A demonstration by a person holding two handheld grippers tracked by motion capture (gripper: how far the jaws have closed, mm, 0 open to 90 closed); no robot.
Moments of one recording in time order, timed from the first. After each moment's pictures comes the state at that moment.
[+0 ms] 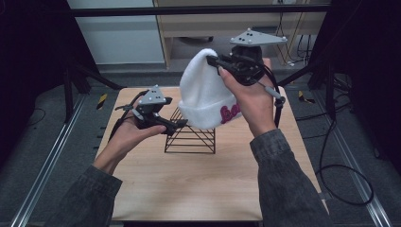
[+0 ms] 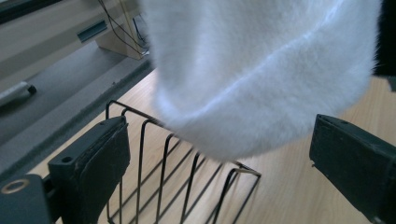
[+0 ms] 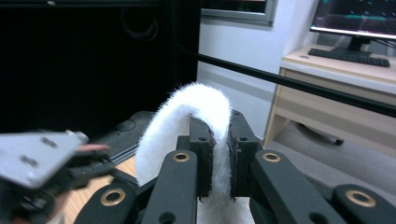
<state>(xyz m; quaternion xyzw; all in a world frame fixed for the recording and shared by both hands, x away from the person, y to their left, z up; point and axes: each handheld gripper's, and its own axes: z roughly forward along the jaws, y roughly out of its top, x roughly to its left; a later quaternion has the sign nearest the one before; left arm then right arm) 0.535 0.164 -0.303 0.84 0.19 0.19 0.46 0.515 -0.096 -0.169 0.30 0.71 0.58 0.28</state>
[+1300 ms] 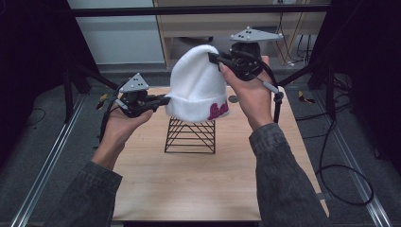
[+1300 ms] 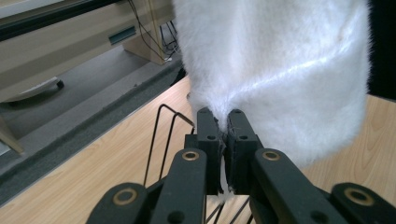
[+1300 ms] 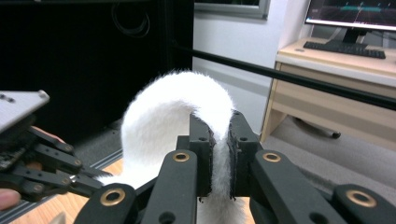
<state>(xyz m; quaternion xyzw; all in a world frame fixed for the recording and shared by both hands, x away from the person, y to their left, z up) 0.541 0.204 -0.275 0.81 0.25 0.22 0.48 0.541 -0.100 -0.180 0.33 0.71 0.56 0.27</state>
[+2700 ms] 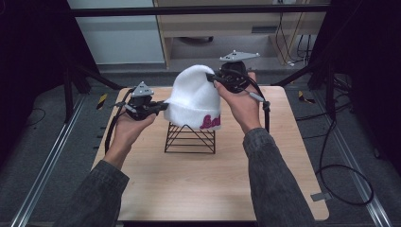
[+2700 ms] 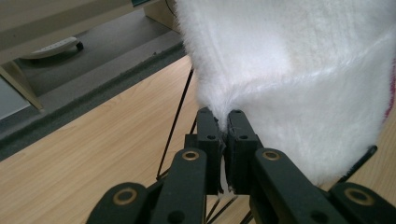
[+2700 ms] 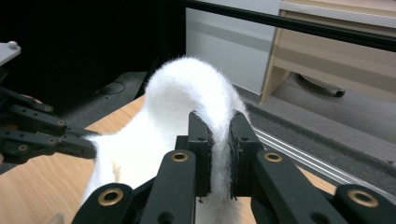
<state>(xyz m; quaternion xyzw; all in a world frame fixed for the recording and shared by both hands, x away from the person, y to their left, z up) 0.573 0.210 -0.333 0.81 0.32 0.22 0.44 0.580 -0.092 -0.253 0.36 0.74 0.51 0.24</state>
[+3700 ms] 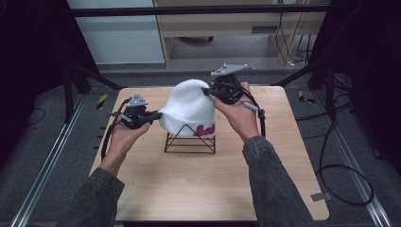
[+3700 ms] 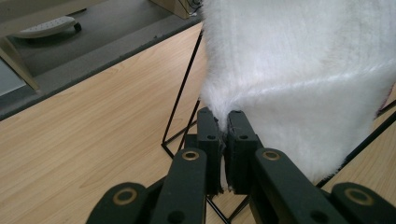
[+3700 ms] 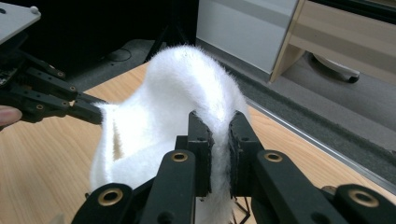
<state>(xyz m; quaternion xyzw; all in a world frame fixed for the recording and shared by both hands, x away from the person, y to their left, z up) 0.574 0.231 -0.369 0.82 0.33 0.20 0.43 0.572 -0.080 -0.278 0.33 0.79 0.47 0.23</state>
